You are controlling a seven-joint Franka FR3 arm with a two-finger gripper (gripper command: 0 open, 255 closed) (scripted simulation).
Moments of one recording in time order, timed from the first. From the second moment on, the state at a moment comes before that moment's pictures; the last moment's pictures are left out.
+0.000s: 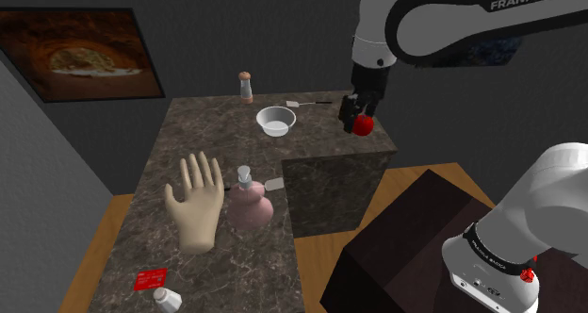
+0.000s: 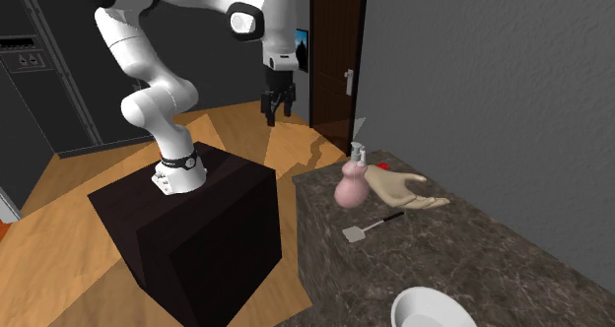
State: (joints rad) arm 0.11 -0.43 0.20 -2.40 0.05 1.94 0.19
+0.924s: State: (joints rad) arm 0.17 0.07 0.35 -2.10 -0.05 2.12 0.51
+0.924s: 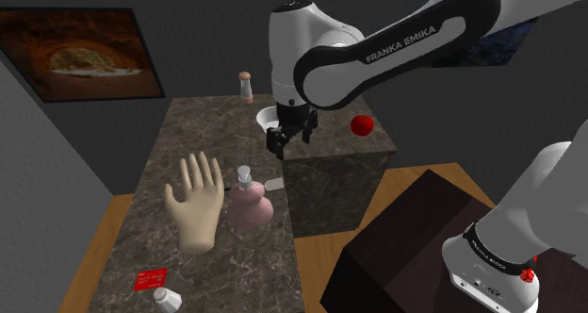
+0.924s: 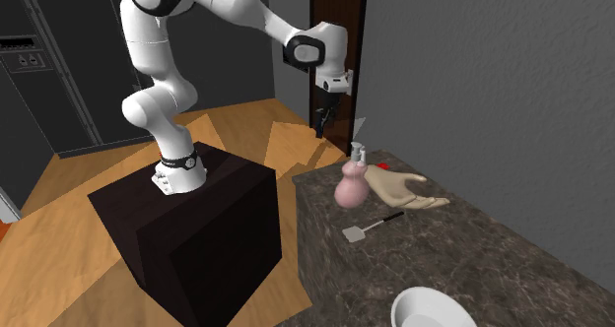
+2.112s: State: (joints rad) arm 0.33 0.58 0.33 -1.65 -0.24 2.15 0.73
